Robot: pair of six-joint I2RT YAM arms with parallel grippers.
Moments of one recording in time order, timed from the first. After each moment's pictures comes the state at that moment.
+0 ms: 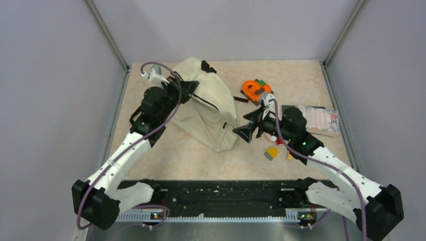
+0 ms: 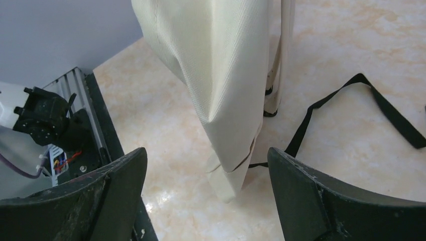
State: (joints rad) left arm -0.43 1.09 0.95 0.15 0.01 -0.94; right arm 0.56 0.91 0.66 0.12 -0.48 0.18
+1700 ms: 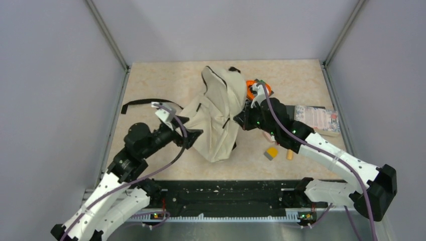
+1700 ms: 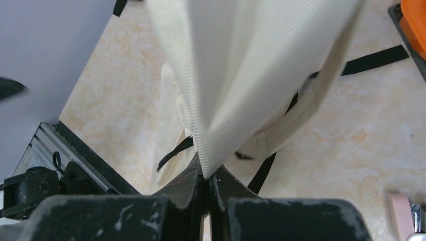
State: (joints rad) left arm -0.58 0.58 0.80 -0.24 0.22 -0.16; right arm 0.80 1.10 0.96 -0.23 0.05 0.46
